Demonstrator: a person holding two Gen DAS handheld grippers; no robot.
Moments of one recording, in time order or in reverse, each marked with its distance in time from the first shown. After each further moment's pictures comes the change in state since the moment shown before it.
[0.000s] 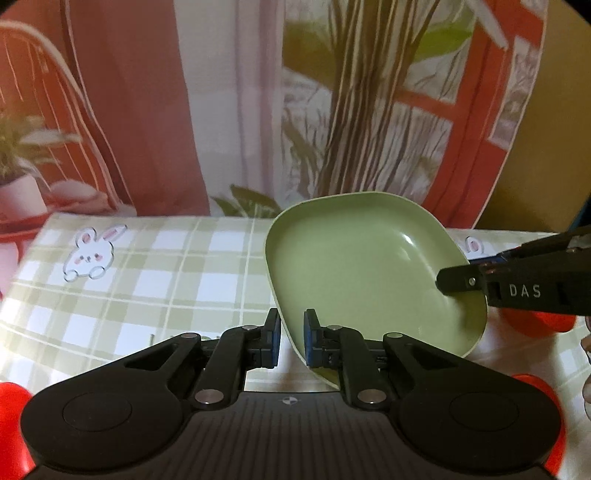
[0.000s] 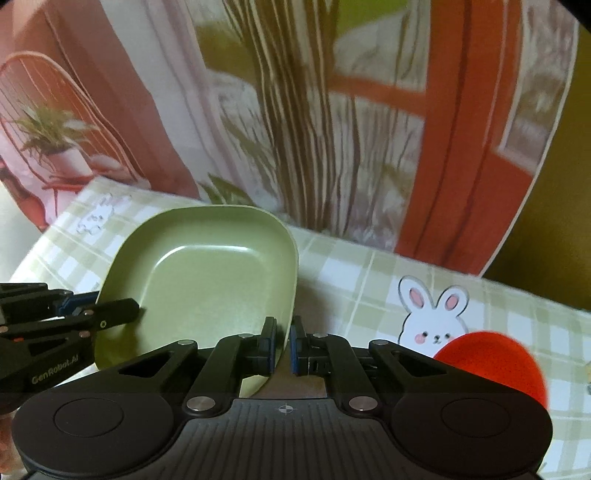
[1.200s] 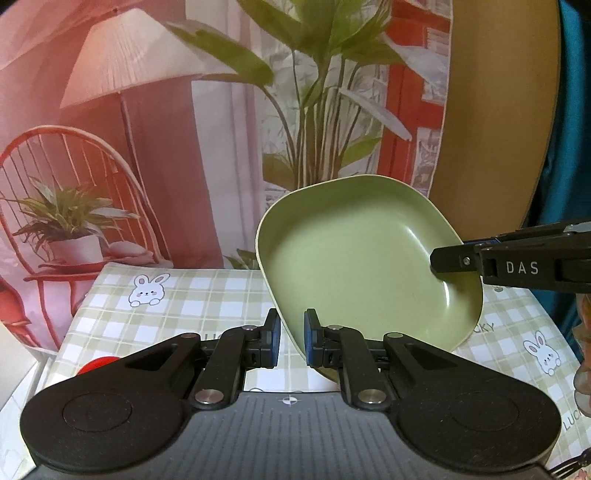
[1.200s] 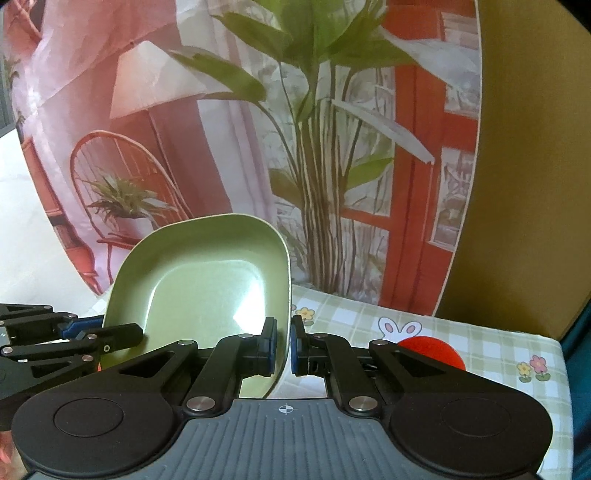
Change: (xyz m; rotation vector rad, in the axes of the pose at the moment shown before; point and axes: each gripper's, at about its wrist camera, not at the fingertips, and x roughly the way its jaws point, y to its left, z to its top) left arm -0.187 -0.041 -0.022 0.037 -0.177 0.024; right arm -0.190 0.045 -0.043 -0.020 -0.234 0.014
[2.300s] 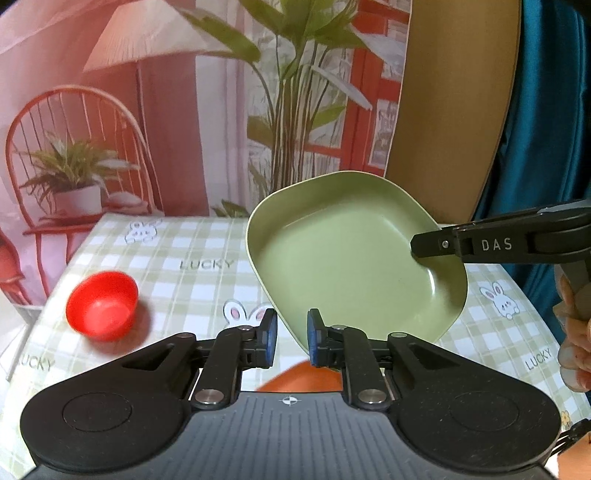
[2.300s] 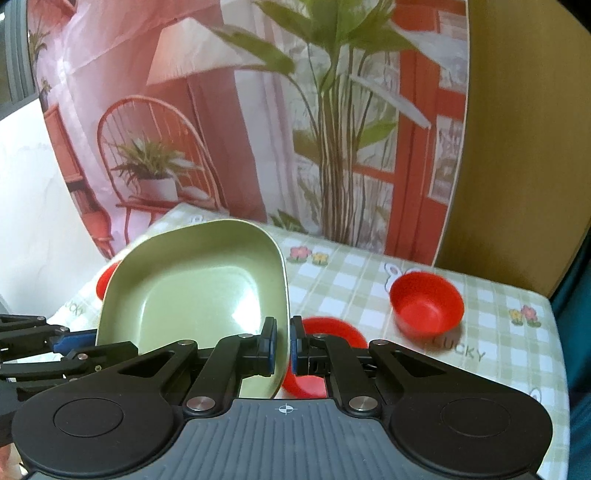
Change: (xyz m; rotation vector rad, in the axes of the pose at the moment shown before) left arm -0.074 -0.008 -0.086 -0.038 0.053 -0.072; right arm -0.056 0.033 -0.080 -0.034 0.068 -0.001
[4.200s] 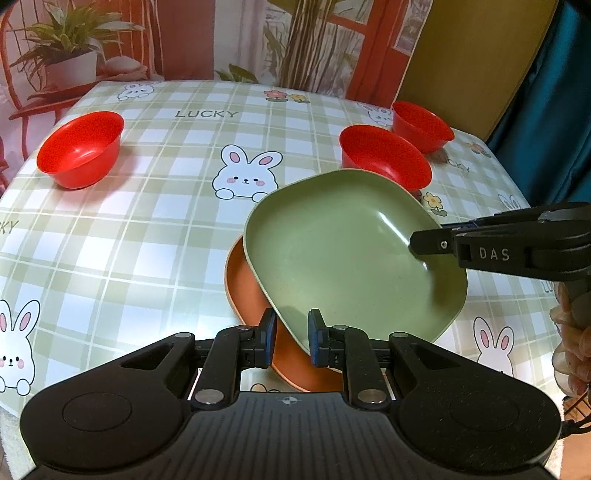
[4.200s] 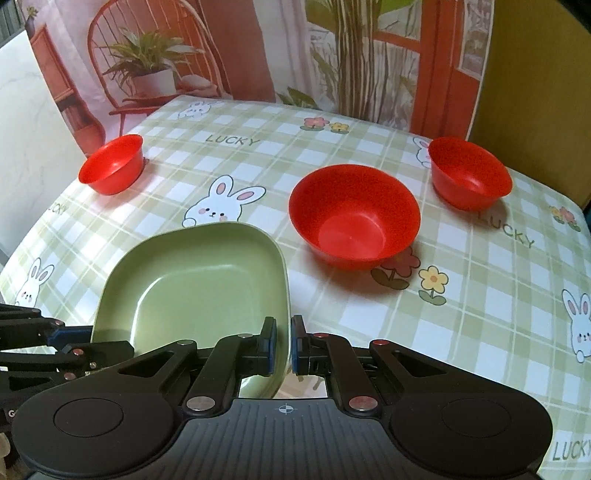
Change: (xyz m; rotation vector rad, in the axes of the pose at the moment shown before) left arm 0.048 0.018 -0.077 -0.104 0.302 -0.041; right arm 0.069 0.016 -0.091 0.006 0.257 0.012
